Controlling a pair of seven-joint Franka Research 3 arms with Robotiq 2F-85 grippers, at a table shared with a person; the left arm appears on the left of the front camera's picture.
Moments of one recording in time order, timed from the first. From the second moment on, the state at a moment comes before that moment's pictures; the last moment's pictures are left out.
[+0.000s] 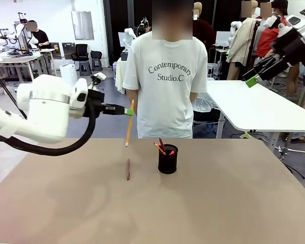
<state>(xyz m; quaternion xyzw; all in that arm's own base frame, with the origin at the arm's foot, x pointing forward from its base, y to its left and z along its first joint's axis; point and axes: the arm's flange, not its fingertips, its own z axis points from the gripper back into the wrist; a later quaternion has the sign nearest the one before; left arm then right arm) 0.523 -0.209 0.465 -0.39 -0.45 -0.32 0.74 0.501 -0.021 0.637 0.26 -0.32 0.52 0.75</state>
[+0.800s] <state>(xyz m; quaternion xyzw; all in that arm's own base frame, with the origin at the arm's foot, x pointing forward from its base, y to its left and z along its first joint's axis) 0.539 -0.315 0.437 -0.39 -0.62 -0.41 0.54 0.501 -0.021 0.637 0.26 -0.32 0.52 0.75</state>
